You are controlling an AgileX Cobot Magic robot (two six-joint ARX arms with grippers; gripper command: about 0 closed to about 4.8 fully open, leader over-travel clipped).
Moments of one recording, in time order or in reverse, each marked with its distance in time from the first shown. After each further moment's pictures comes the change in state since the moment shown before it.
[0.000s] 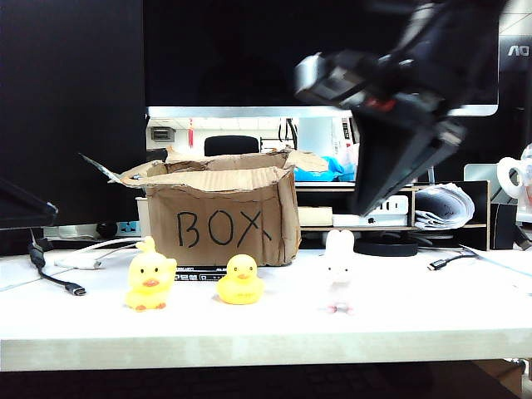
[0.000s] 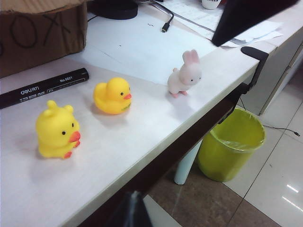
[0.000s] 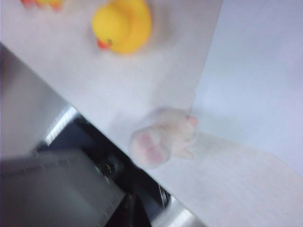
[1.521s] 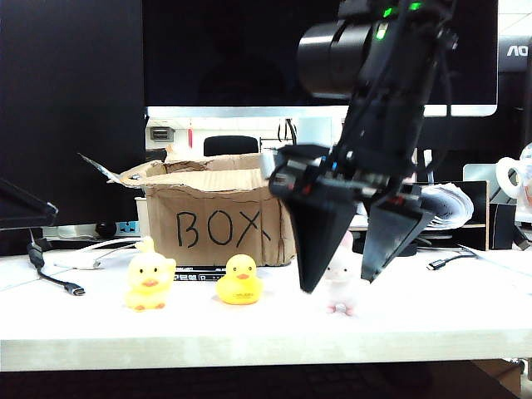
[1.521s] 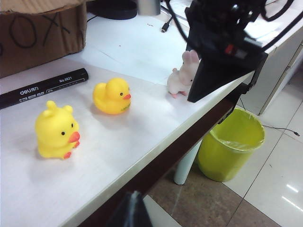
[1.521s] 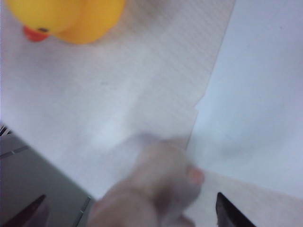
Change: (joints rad) left arm 0.000 0.000 0.000 0.000 0.000 0.000; right arm 0.040 0.269 0.092 0.017 0.078 0.001
